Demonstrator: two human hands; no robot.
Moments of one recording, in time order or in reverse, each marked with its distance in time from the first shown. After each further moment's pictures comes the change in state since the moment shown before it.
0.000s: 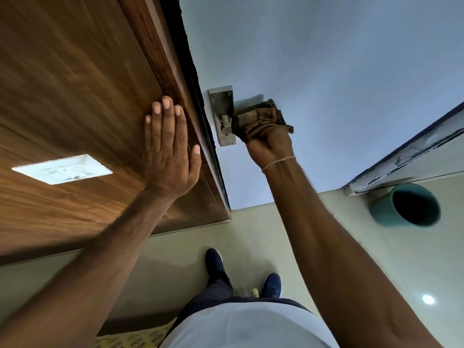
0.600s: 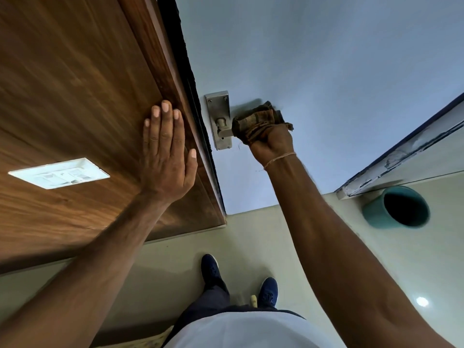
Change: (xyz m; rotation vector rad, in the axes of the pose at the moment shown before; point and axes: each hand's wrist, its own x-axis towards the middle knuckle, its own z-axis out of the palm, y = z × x) left_hand 0.001 -0.003 -0.009 -0.013 -0.031 0.022; right_hand 0.004 -0.020 -0.005 -0.076 -0.093 -0.092
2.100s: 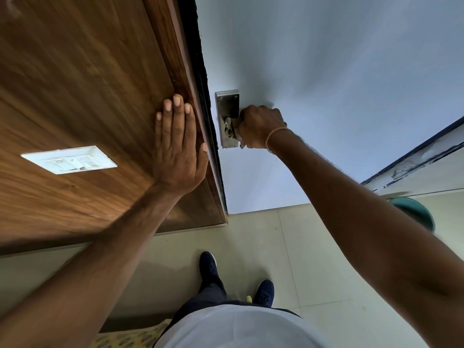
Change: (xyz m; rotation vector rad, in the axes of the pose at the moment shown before) left_hand 0.001 0.015 0.007 0.013 0.068 -0.050; right_hand -0.035 -0.008 0.054 -2.492 -0.409 -0.627
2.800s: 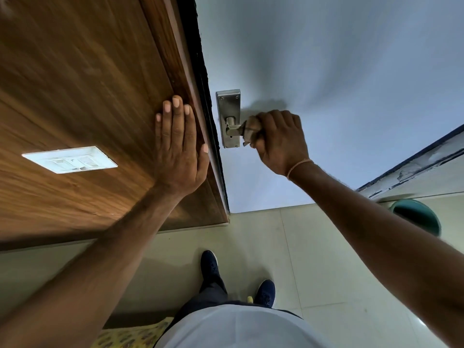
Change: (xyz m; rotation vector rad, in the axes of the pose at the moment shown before) left_hand 0.000 0.002 0.004 0.014 0.014 -0.024; right_hand -0.015 0.065 0.062 -0.100 0.588 -0.293
